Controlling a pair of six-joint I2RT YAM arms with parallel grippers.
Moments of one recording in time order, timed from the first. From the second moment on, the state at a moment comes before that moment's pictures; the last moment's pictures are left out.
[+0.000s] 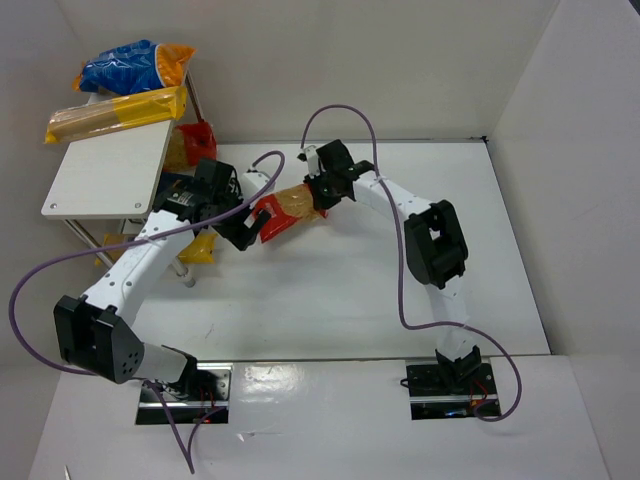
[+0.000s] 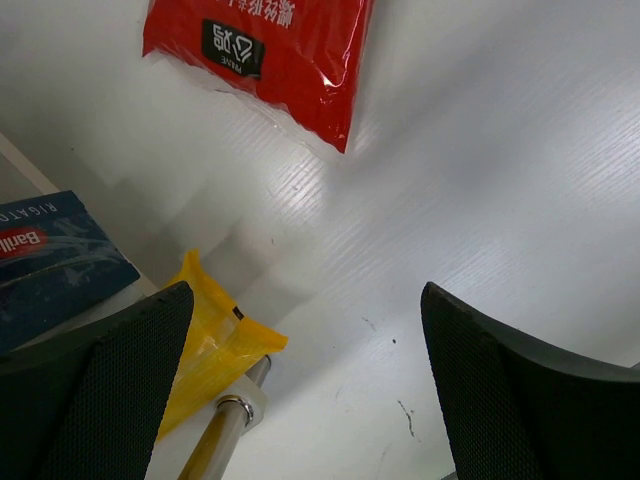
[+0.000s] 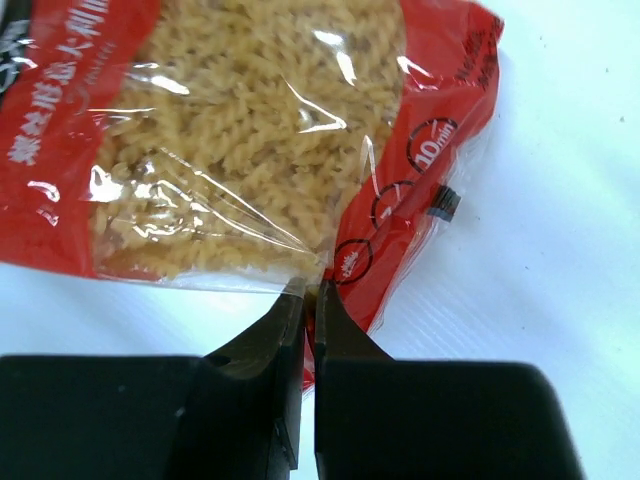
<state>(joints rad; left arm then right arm) -0.32 1.39 1.30 -0.84 0.12 0.39 0.53 2.19 1.83 -0.52 -0.15 -0.06</state>
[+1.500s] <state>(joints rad) -0.73 1.96 1.30 -0.19 -0.31 0.65 -0.38 1.28 1.21 -0.77 -0.71 -0.31</state>
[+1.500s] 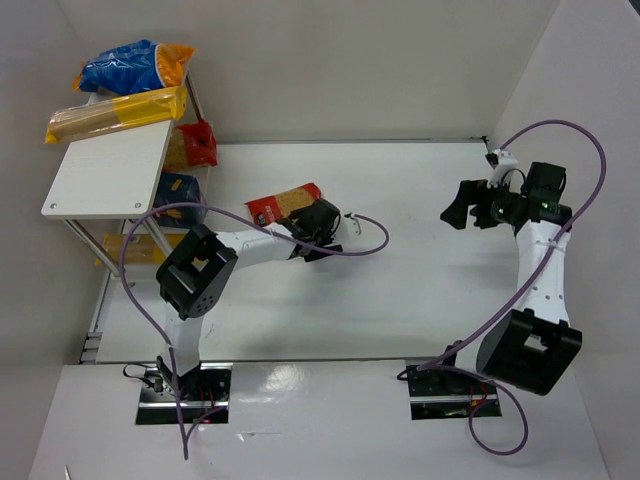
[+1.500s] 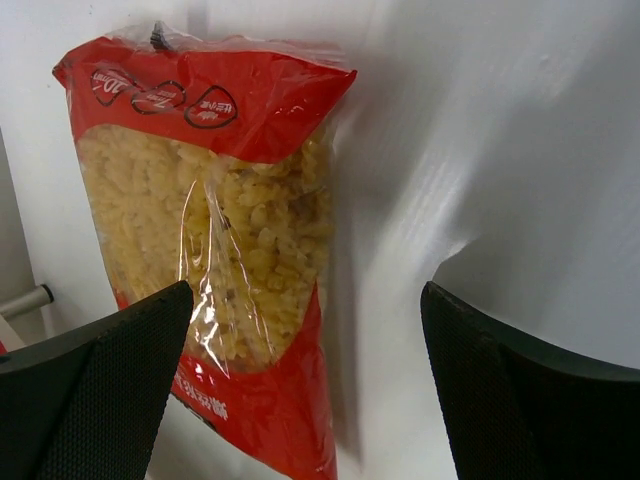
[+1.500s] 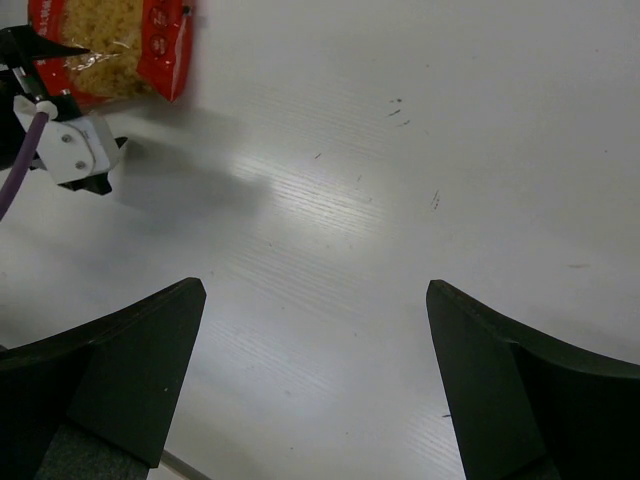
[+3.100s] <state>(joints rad) -0.52 1.93 1.73 -0.56 -0.32 1.09 -0.45 1.20 1.14 -0.77 -0.84 -0.33</state>
